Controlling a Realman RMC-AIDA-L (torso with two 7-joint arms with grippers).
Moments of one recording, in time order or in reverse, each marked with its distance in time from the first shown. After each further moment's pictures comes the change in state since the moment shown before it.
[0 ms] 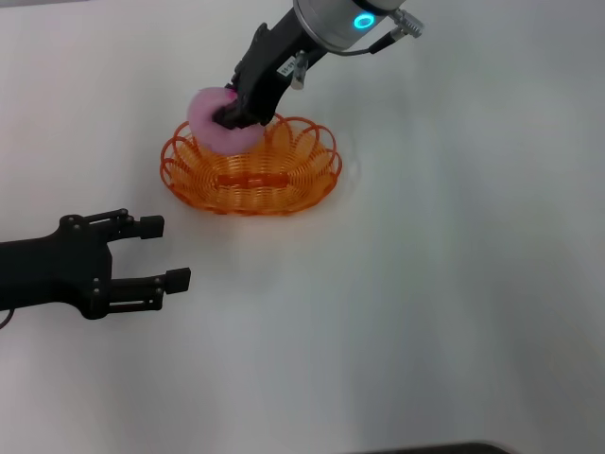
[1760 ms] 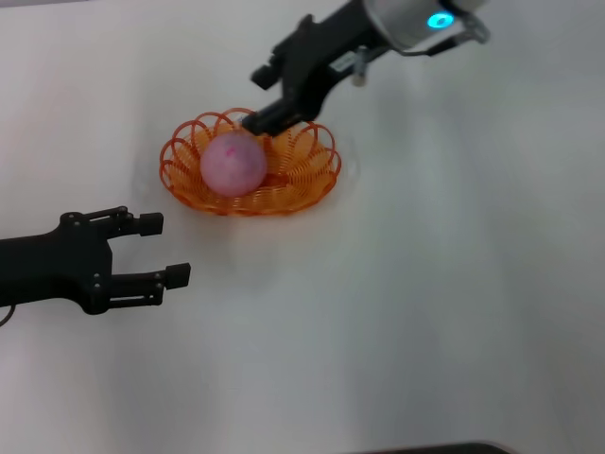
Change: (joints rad) left arm -0.010 0.007 -0.003 -0.025 0.000 -0.017 -0.002; right arm -0.253 -0.013 0.035 -0.331 0.058 -0.164 -0.020
